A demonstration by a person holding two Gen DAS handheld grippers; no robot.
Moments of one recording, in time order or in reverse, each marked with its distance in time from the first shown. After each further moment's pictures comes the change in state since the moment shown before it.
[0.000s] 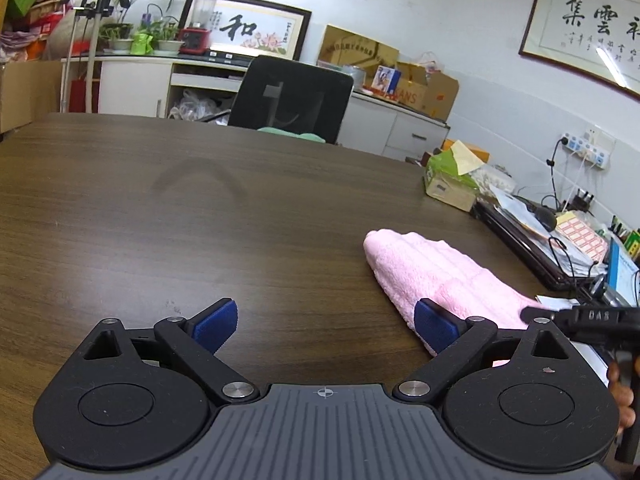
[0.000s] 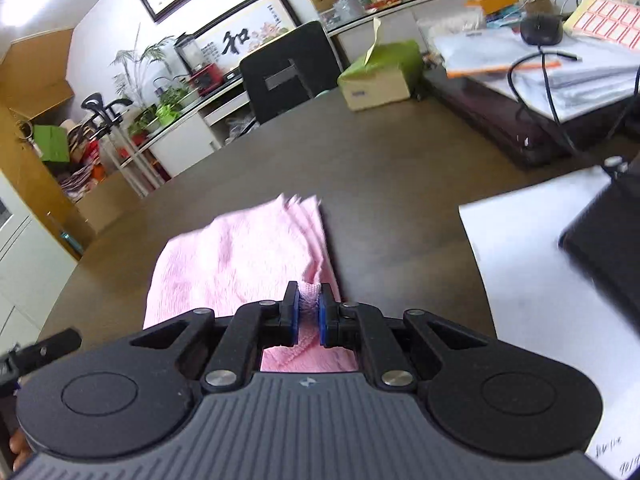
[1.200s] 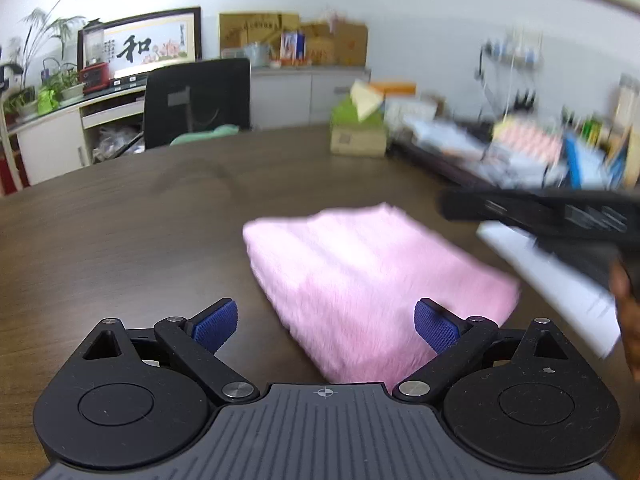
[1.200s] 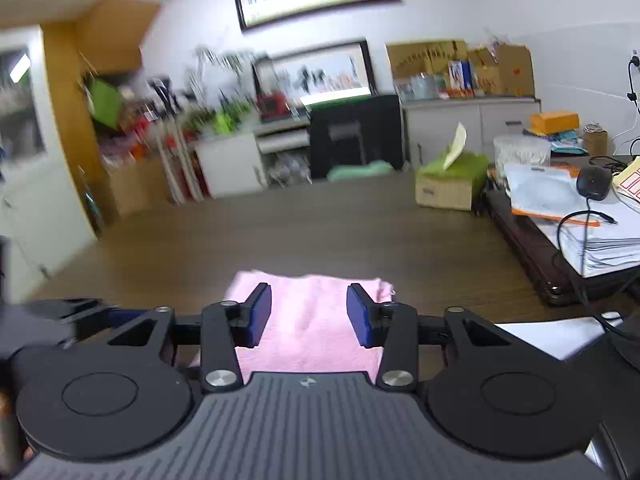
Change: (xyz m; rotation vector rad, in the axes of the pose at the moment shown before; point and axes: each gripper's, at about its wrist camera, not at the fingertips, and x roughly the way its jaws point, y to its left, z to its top) left arm 0.043 -0.100 -0.006 0.409 0.148 -0.025; right arm -0.008 0.078 0.016 -0.376 -0.036 -0.034
